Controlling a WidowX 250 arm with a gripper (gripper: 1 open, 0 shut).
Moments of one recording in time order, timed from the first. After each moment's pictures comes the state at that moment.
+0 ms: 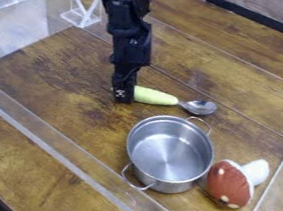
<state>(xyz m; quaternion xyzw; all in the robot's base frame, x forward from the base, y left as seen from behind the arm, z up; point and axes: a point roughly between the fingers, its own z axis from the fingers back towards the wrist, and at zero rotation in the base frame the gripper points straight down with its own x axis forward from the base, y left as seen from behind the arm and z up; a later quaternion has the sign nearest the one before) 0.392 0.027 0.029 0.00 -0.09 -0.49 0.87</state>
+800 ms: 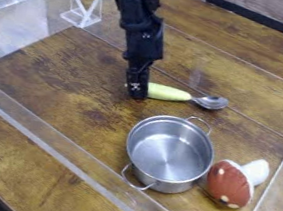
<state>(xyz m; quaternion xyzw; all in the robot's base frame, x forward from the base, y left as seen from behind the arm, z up) 0.409 0.017 0.029 -0.04 -0.09 -0.47 0.87</state>
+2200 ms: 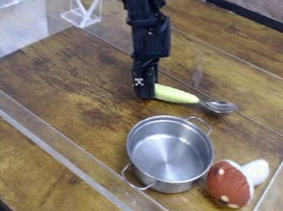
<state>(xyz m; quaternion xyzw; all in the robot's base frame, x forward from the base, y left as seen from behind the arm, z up) 0.408 -0.002 0.029 -0.11 -0.08 -0.53 0.84</state>
